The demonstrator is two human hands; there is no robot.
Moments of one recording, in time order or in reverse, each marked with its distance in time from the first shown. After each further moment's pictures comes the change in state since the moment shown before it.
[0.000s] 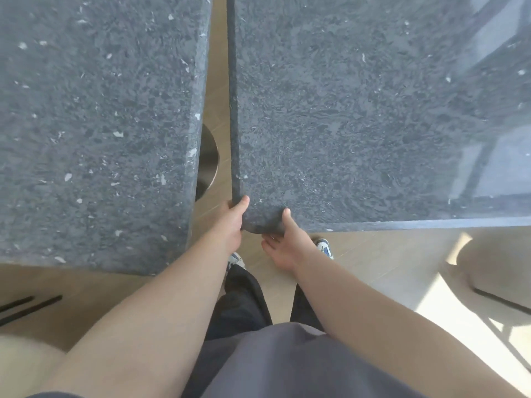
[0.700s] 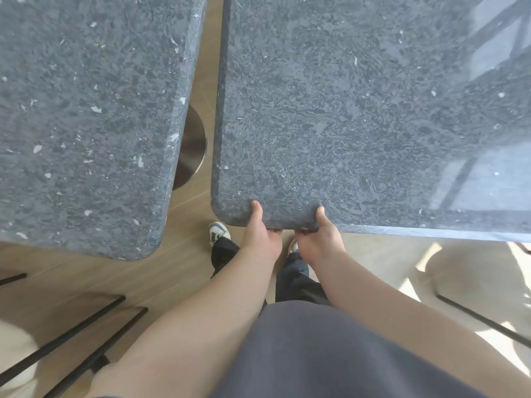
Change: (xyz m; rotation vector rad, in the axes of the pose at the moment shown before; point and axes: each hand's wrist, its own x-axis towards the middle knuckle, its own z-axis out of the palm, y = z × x) left_hand -0.039 -0.056 0.106 -0.871 -0.026 -0.226; right_hand -0.024 -0.067 -0.071 0.243 0.092 -0.228
